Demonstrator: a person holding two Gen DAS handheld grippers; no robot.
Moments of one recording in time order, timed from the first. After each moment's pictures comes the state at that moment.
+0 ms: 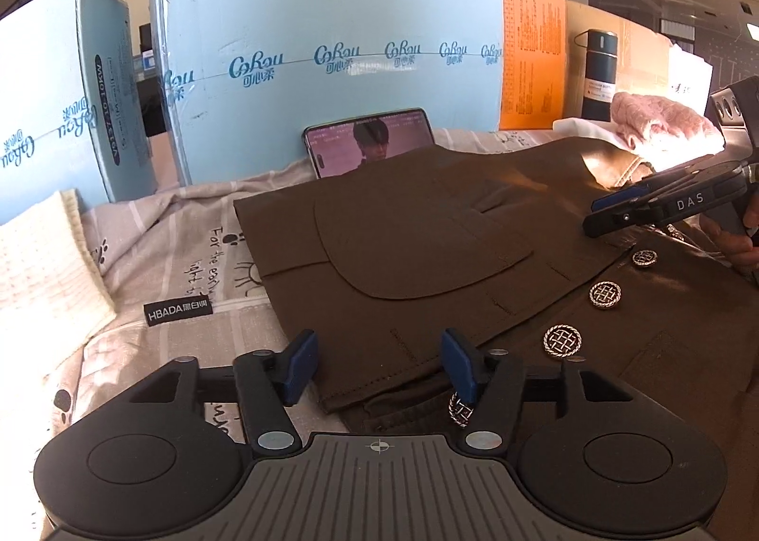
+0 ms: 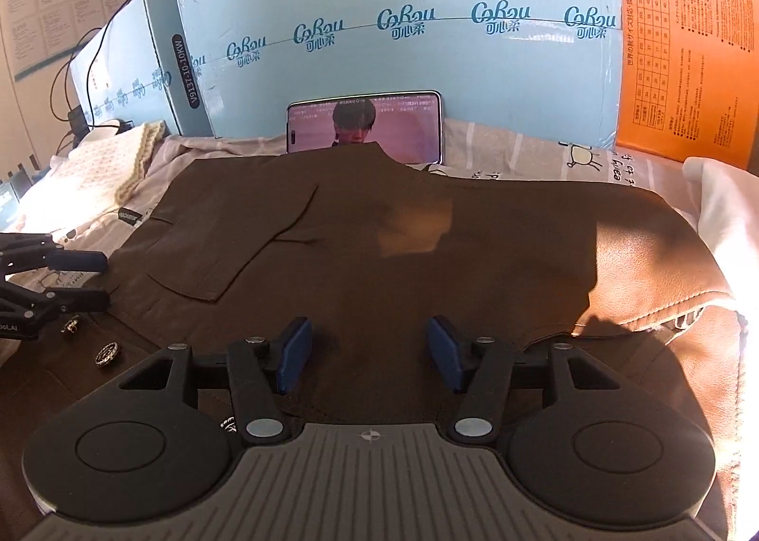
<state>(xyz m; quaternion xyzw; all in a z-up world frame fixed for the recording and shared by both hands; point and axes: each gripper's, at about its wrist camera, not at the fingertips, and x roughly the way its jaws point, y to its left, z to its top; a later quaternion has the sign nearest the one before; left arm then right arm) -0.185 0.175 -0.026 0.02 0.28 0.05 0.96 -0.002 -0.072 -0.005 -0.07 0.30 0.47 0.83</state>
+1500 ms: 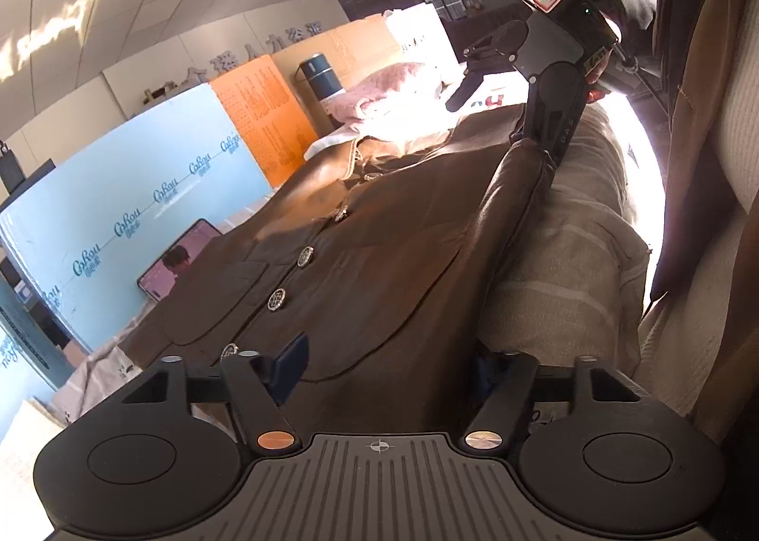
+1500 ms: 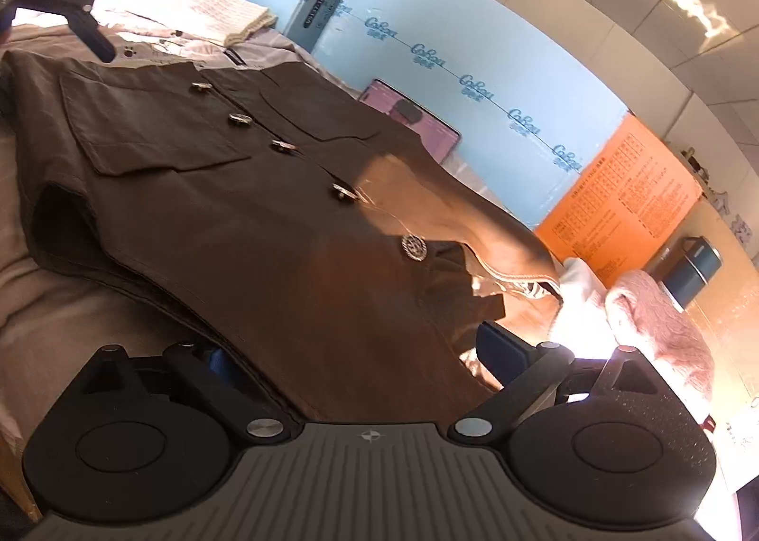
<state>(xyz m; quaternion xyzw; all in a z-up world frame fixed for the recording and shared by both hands) -0.319 0.061 -0.030 0.27 0.21 -0.15 0.93 -0.174 -0.181 -0.018 -0.36 0.13 0.40 0.83</state>
